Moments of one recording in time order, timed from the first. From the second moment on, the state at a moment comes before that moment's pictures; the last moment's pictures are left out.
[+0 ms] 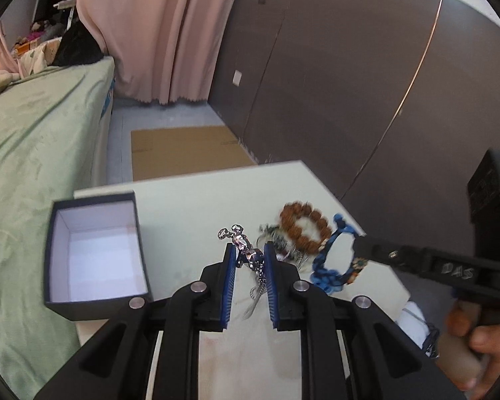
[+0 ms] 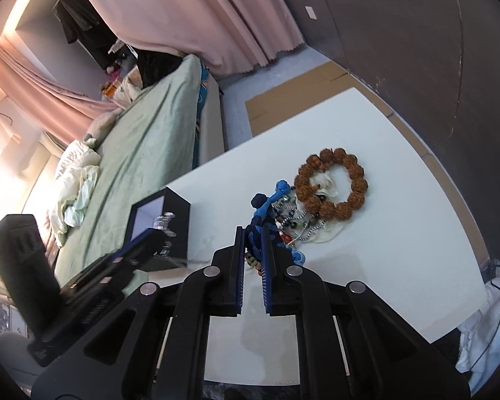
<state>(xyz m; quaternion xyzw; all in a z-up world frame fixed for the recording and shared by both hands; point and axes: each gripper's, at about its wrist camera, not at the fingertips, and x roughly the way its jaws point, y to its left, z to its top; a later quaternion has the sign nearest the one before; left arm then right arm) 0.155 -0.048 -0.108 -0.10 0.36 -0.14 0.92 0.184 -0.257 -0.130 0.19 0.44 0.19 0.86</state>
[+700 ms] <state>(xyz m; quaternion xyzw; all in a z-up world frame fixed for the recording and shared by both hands) 0.108 -0.031 0.051 -0.07 0.23 -0.14 0.96 0.182 -0.271 -0.105 0.25 0.36 0.20 0.87</state>
